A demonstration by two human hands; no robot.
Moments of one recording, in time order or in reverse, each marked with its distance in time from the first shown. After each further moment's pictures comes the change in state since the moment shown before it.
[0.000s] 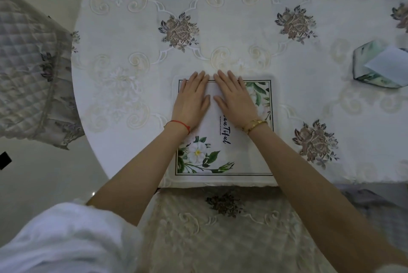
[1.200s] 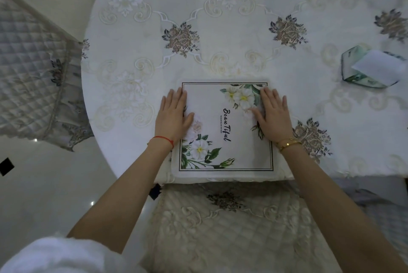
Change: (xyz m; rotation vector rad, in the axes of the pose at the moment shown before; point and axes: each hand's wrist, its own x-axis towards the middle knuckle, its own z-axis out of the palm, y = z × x) left_hand -0.062 -0.026 -0.022 0.086 -0.089 -0.129; right_hand -0.087 0.057 -0.024 0.011 0.052 0.311
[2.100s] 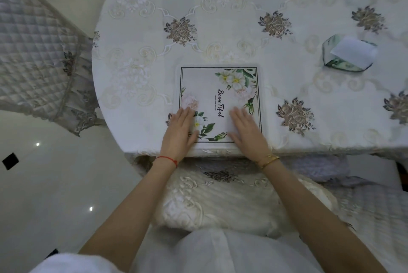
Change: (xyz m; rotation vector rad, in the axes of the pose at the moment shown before) left_hand -0.122 0.038 0.022 -0.126 0.063 0.106; right_hand -0.123 -0.046 0.020 0.027 -0.159 -0.233
